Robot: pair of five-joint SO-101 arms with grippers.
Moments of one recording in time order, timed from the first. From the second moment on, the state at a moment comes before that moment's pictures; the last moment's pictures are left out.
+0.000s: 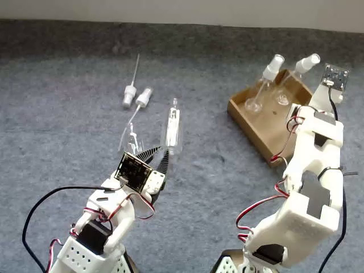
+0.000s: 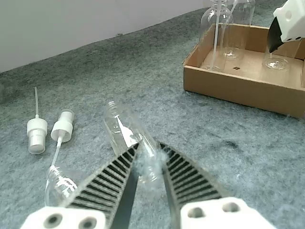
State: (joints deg) left arm 24.4 -103.9 95.9 35.4 2.8; right arm 19.4 12.0 14.4 32.7 3.8
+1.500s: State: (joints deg) left arm 24.4 -103.9 95.9 35.4 2.8; right arm 19.4 -3.4 9.5 32.9 3.7
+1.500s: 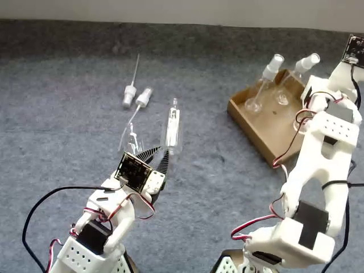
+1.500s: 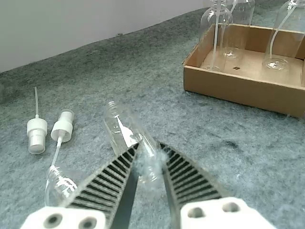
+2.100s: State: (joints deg) left arm 11.7 -104.0 95.7 35.4 2.8; right arm 8.8 -31.5 11.1 55.3 3.7
